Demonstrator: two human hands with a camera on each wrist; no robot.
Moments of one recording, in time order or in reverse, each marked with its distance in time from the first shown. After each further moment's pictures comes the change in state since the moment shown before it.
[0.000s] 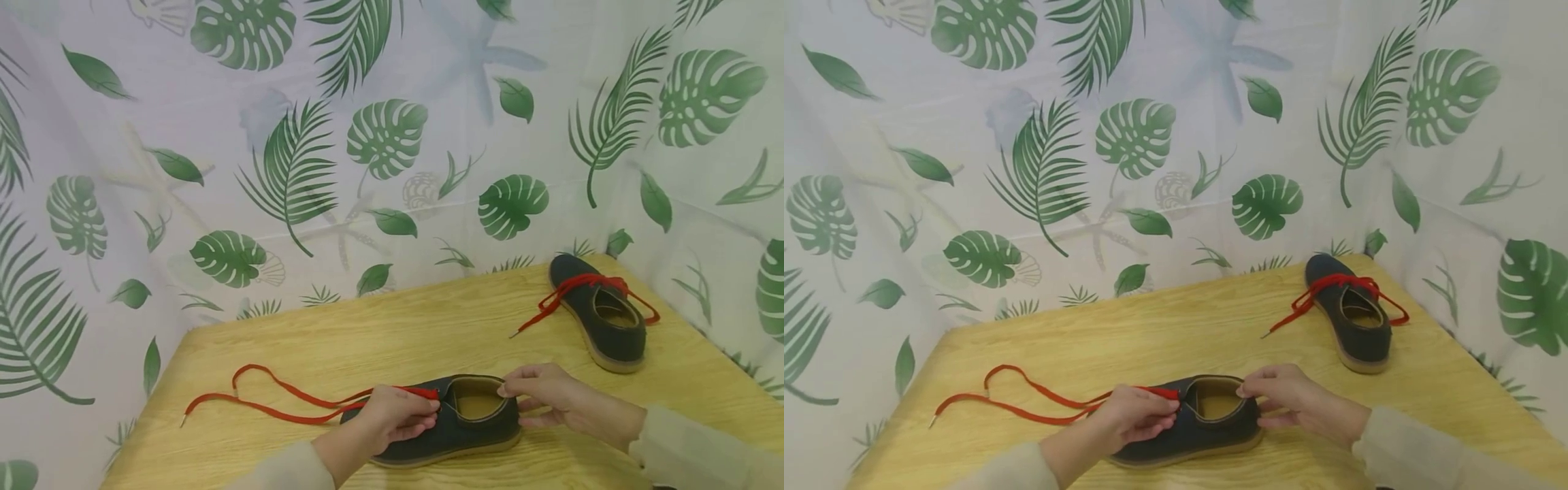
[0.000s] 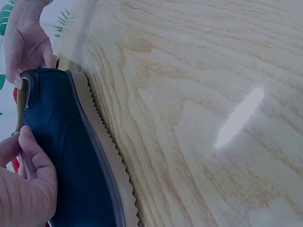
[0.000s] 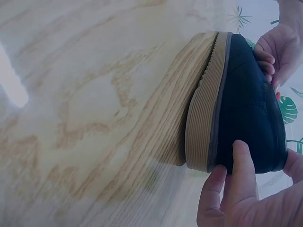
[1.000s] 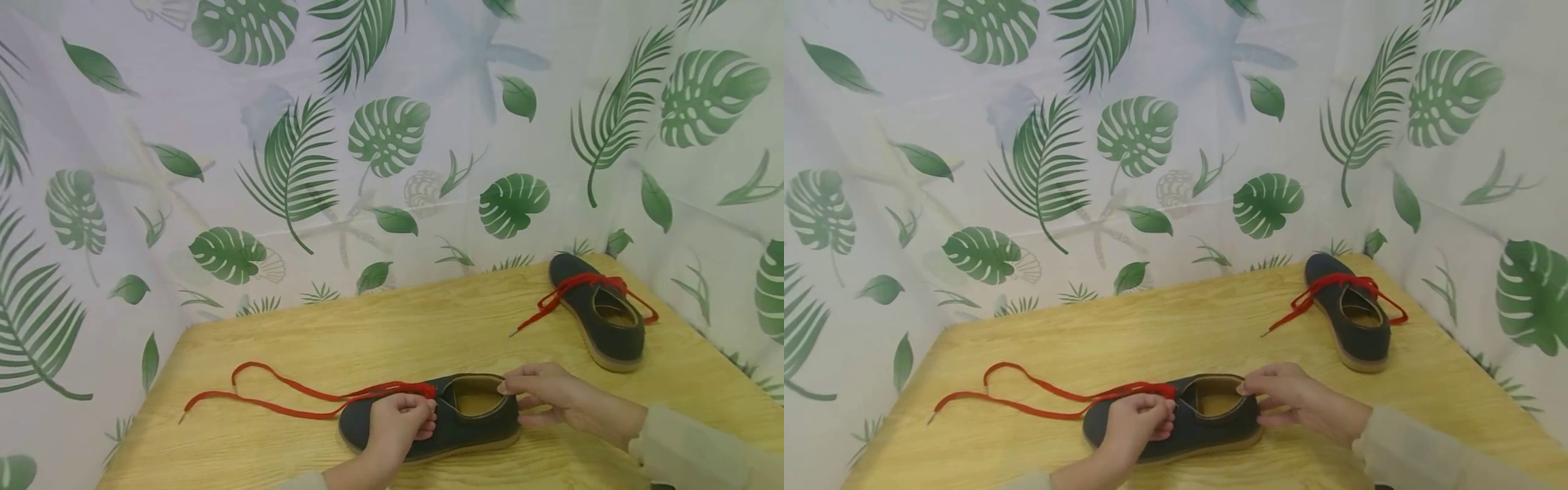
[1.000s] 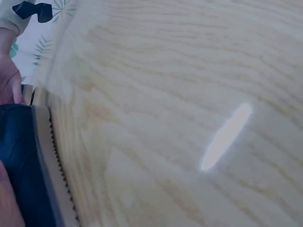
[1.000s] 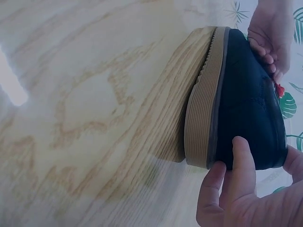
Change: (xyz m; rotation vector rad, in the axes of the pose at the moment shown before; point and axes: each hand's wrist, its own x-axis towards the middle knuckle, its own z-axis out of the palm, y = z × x) left_hand 0.001 -0.038 0.018 -0.071 0.168 0.370; right_hand -0.001 0.000 -0.002 -0.003 -0.021 0.015
